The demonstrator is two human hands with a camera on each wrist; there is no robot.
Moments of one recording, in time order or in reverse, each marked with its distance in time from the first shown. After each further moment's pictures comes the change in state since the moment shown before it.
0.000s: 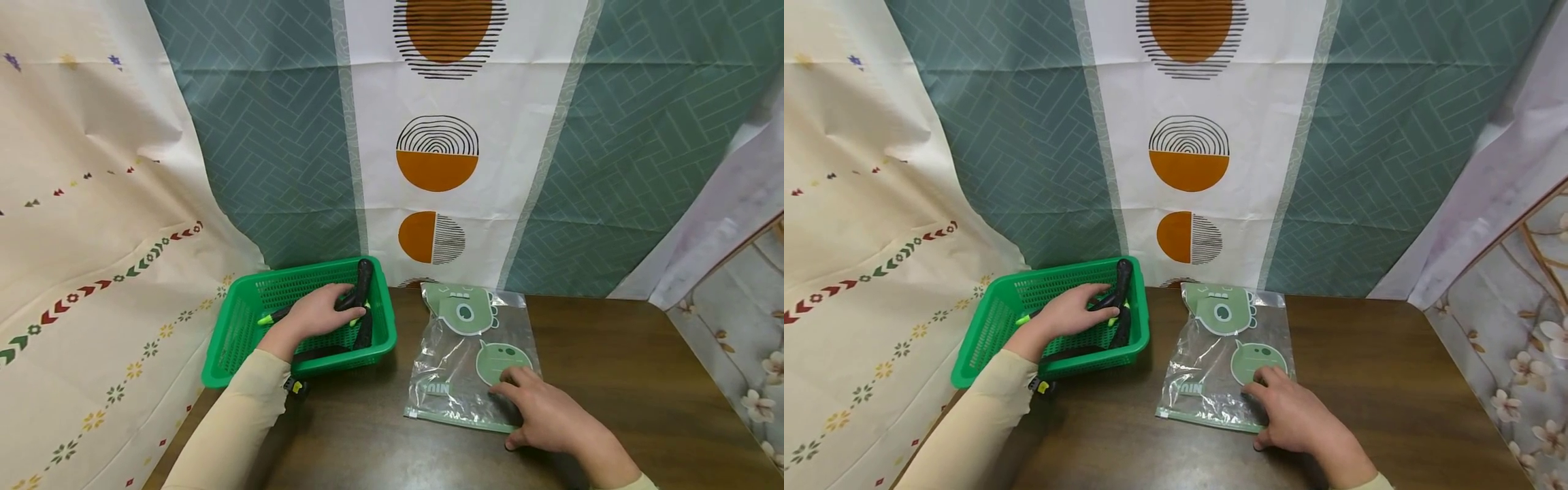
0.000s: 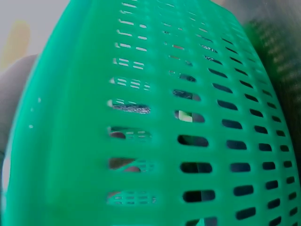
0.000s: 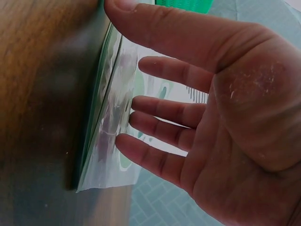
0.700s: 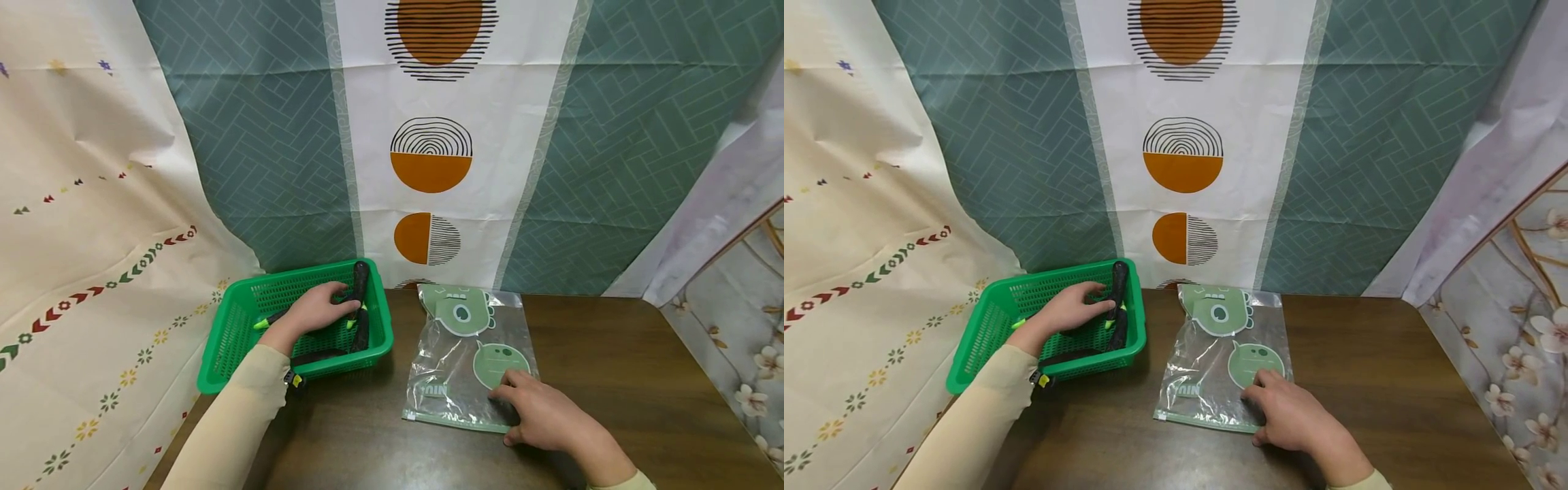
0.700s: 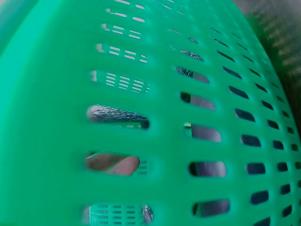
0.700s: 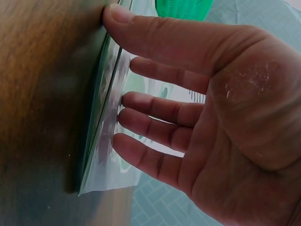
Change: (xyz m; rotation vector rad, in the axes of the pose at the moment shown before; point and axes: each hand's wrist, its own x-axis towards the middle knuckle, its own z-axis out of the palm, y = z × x) left_hand 0.016 -0.009 0.001 -0.129 0.000 -0.032; right_hand 0.001 0.005 0.002 0.022 0.014 -0.028
